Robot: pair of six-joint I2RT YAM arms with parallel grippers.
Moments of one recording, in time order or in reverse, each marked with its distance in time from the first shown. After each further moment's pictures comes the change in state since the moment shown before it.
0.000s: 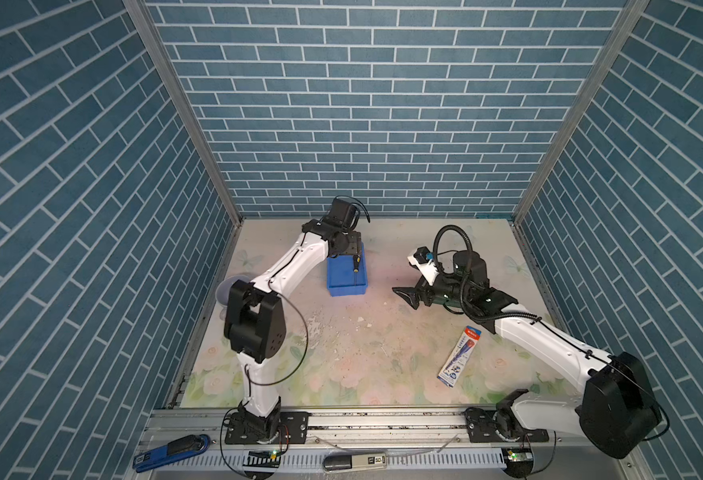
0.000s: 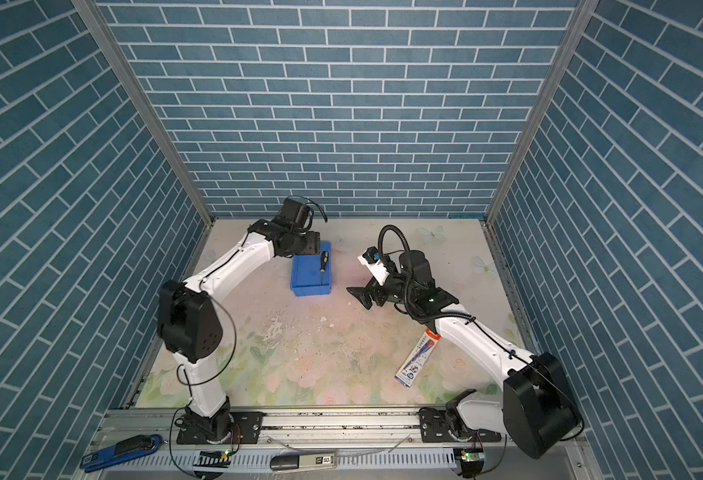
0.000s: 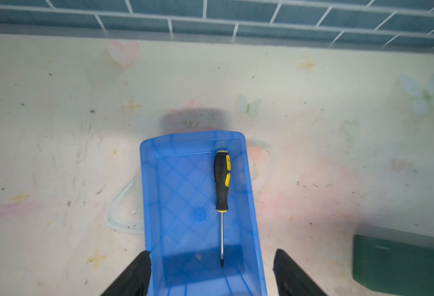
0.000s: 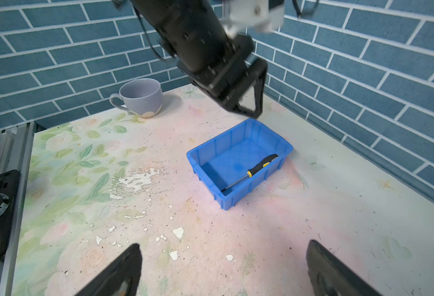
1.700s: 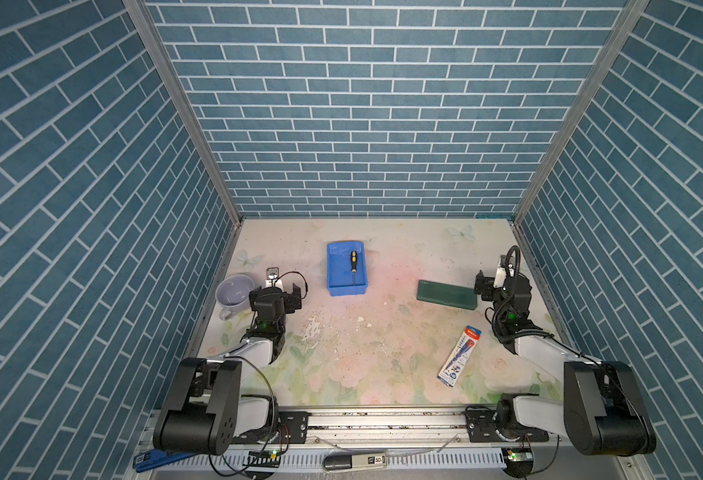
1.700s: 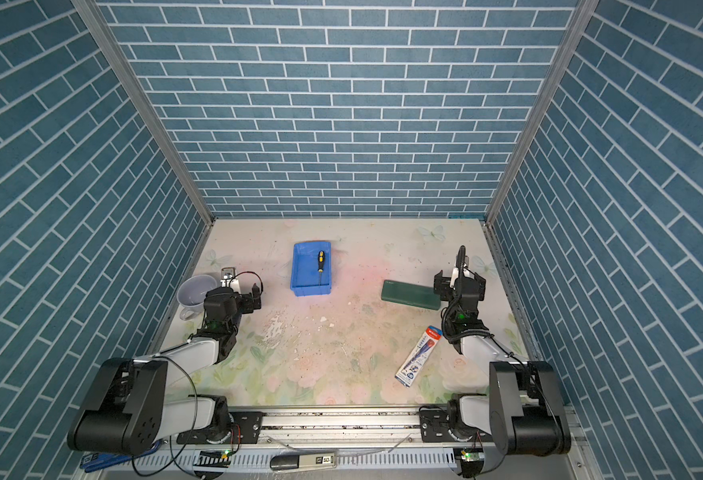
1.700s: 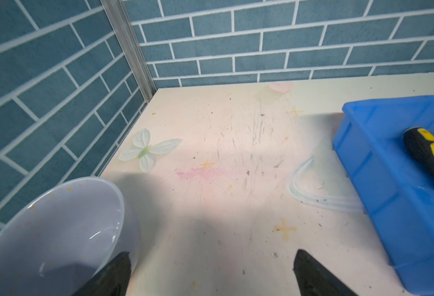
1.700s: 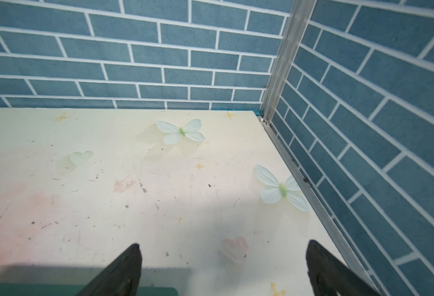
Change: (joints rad) left arm 0.354 -0.529 -1.351 1.298 -0.128 0.400; right arm -0.516 -0.001 -0.427 0.527 0.705 0.148
